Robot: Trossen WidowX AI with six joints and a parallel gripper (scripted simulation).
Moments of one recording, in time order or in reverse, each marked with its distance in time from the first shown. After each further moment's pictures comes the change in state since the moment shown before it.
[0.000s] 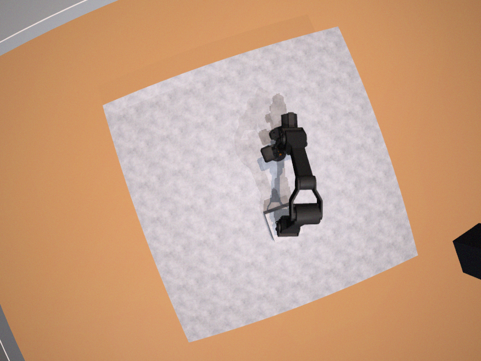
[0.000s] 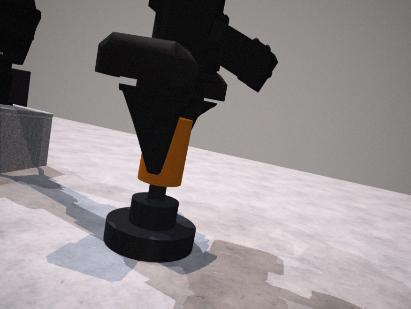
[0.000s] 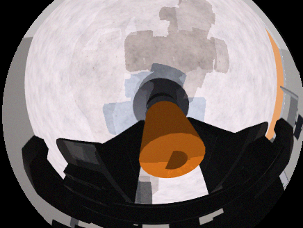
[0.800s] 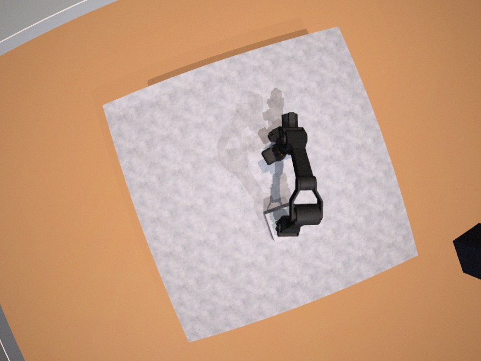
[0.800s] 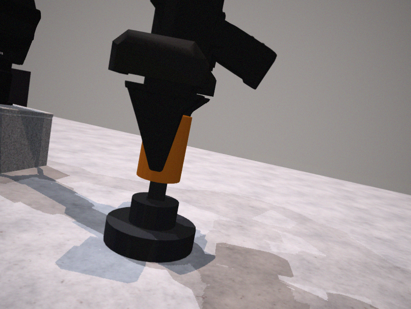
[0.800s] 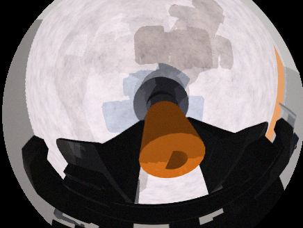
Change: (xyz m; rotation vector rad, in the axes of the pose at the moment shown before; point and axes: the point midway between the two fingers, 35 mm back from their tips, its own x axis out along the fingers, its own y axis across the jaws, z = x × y) arm -0.003 0.000 -0.001 -0.141 0.003 0.003
